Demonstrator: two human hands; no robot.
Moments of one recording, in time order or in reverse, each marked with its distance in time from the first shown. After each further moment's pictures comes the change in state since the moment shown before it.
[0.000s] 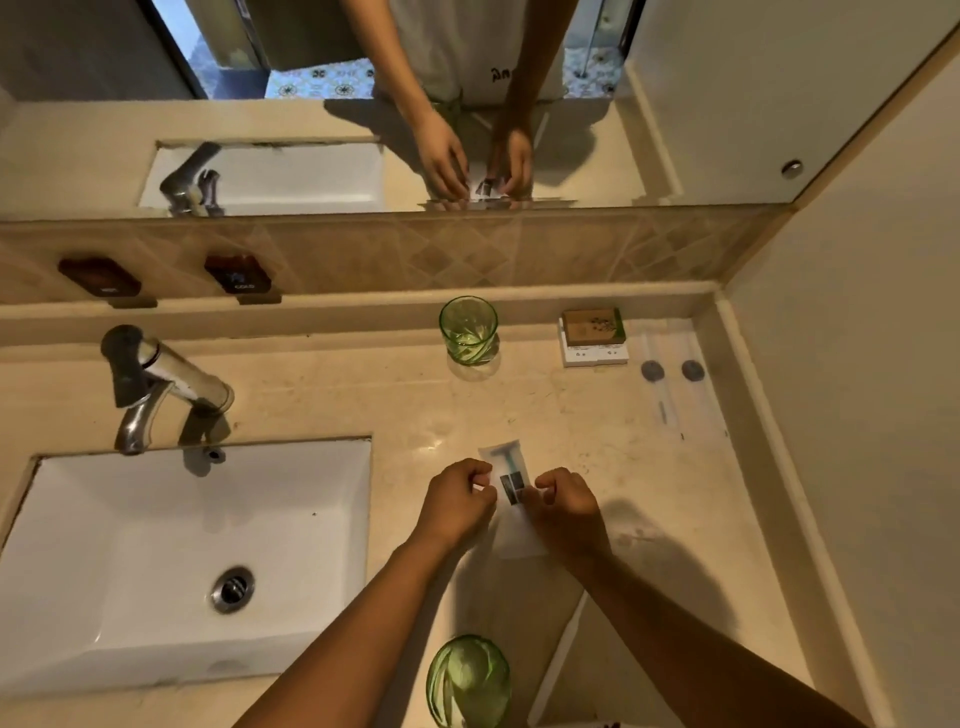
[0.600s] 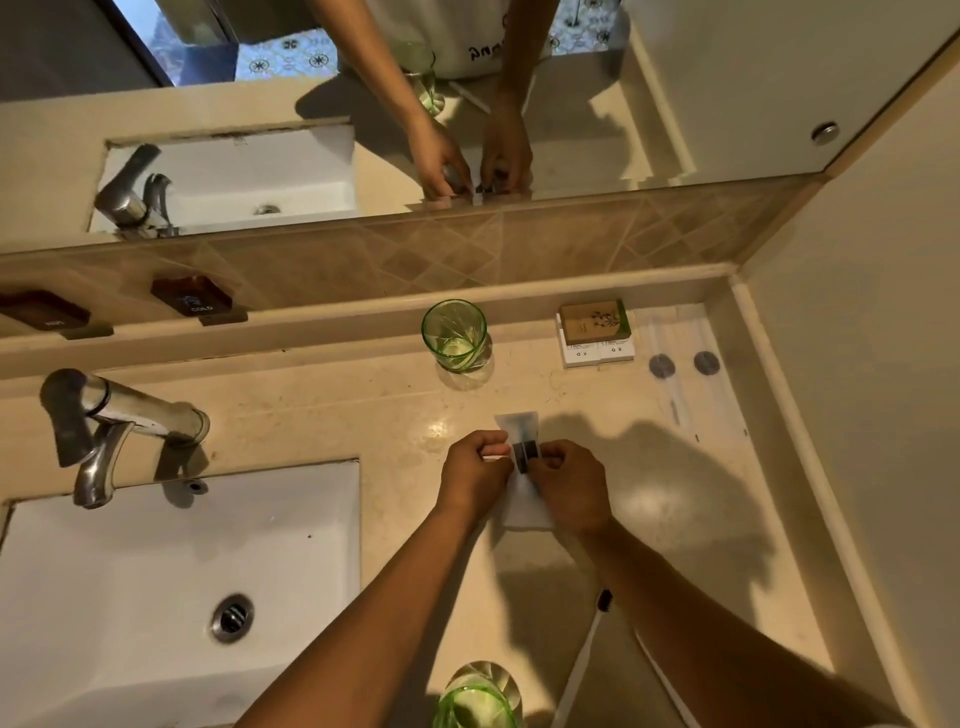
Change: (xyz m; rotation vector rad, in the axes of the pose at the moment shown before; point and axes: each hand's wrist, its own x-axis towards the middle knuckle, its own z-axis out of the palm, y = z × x) left_hand 0.058 0.038 0.017 -0.387 0.019 -0.136; right_hand 0.065 -0.020 -0.006 0.200 0.039 0.160
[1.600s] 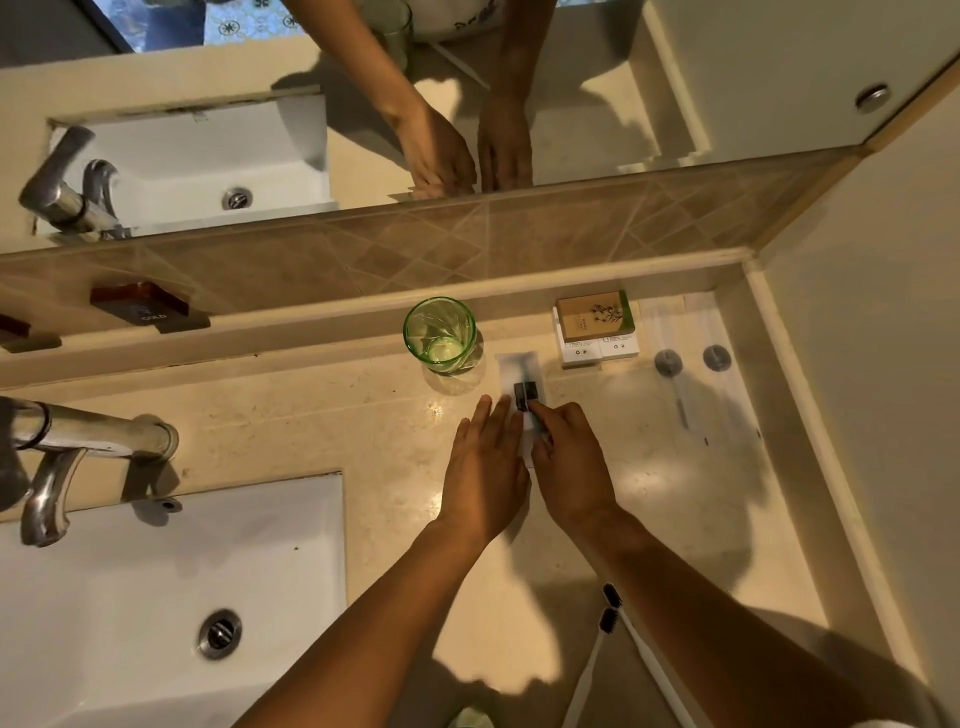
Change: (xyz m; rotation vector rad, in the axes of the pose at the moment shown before) left_hand 0.035 -0.012 0.017 1.171 -0.050 0.624; right_hand 0.040 0.001 -0.002 -0.224 0.059 -0.448
